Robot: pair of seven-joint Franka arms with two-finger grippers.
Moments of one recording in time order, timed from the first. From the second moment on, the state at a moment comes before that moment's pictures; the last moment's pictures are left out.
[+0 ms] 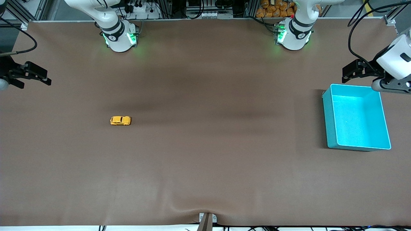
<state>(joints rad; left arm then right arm) -0.04 0.07 -0.07 -1.44 0.02 1.43 0.03 0.12 -0.06 -0.20 -1.66 0.04 1.57 -0.17</state>
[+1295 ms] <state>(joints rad) -0.04 0.07 -0.07 -1.44 0.02 1.43 0.03 0.15 -0.06 -0.19 -1.62 0.02 1.53 -0.13</state>
